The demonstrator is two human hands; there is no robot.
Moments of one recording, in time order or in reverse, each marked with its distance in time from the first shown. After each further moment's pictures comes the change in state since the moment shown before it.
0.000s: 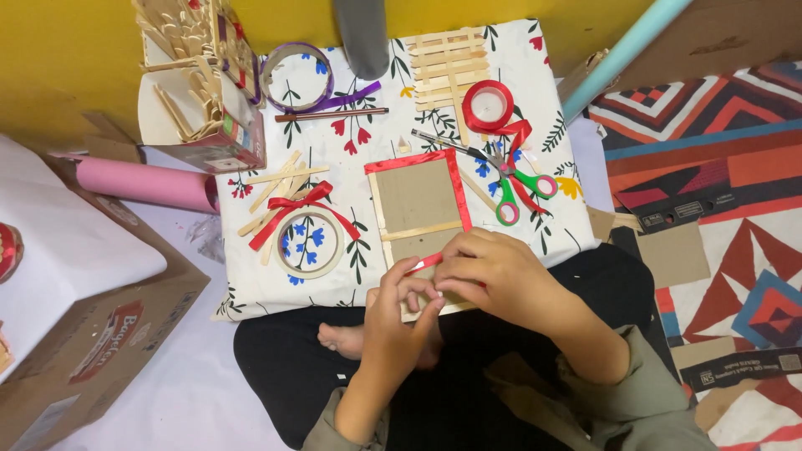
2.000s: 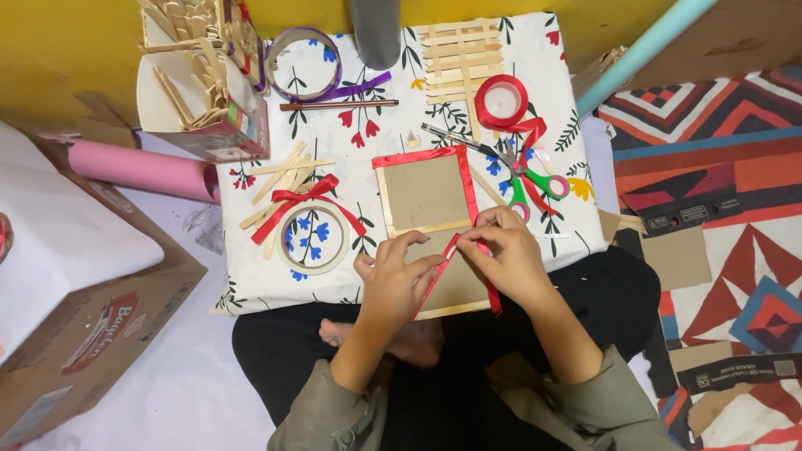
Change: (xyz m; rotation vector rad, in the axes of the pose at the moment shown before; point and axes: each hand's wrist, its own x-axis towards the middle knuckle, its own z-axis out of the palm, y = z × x) left_hand 0.037 -0.071 0.007 0.613 -0.181 0.140; right_hand -0.028 0.087 0.075 0.056 0.264 0.441
